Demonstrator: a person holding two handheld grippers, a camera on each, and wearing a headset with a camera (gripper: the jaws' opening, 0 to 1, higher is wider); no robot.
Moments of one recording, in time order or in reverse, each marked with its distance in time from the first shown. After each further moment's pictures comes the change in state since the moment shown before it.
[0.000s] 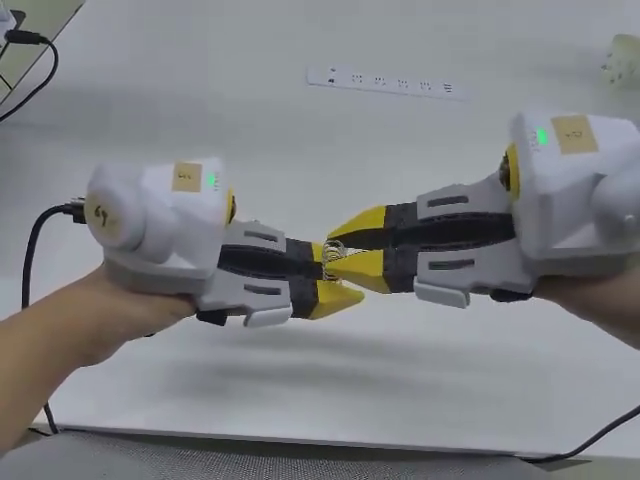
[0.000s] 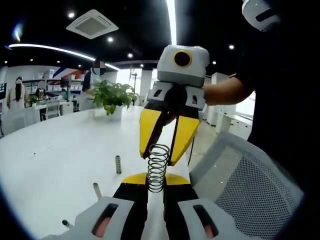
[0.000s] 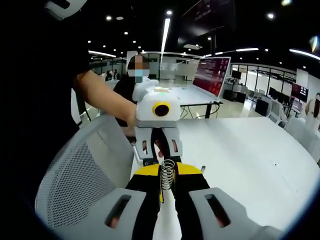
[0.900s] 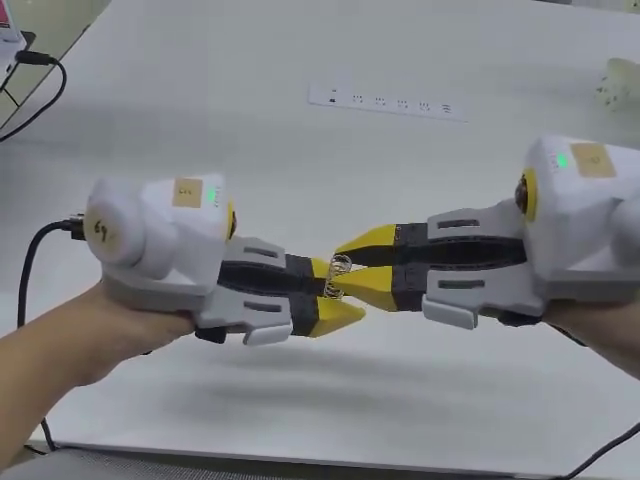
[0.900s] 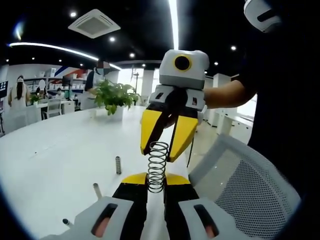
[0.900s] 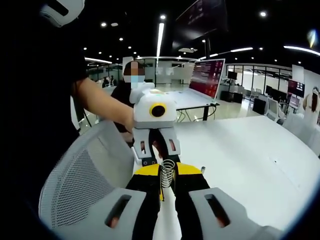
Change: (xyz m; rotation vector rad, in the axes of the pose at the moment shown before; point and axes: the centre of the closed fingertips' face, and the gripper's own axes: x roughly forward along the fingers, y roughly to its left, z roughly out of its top) left arm -0.004 -0.002 0.004 -0.016 0.002 0.013; right arm -0.005 0.003 0.005 0.026 -0.027 -0.014
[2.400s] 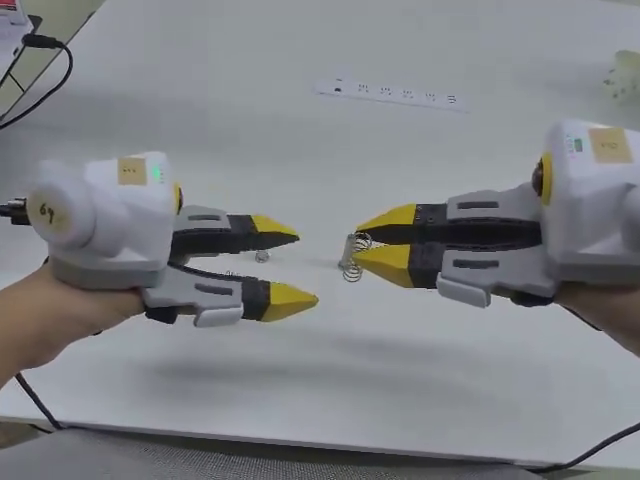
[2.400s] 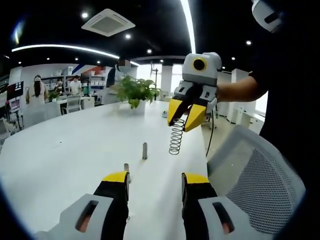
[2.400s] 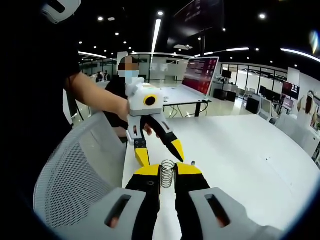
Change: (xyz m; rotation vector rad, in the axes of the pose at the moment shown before) left arm -0.050 0.036 -0.023 -0.011 0.044 0.192; right arm -0.008 -0.017 -0.012 -0.013 0.037 -0.073
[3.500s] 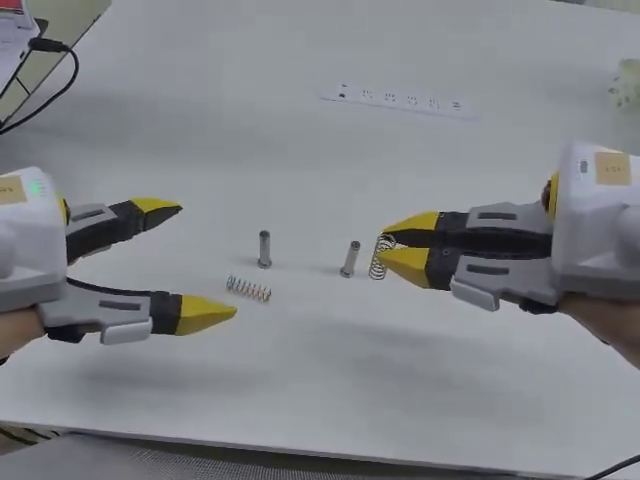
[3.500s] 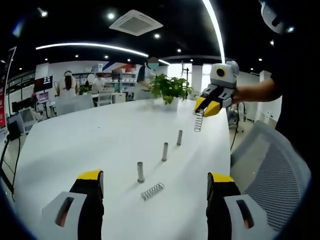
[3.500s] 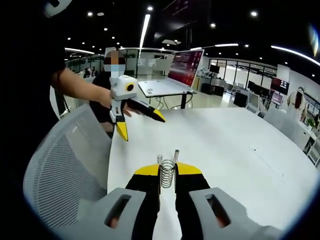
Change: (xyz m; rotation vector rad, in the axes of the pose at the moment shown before) left arm -0.068 0.044 -0.033 -0.070 0.011 0.262; right arm -0.007 -0.026 -0.022 0.019 0.044 -0.116
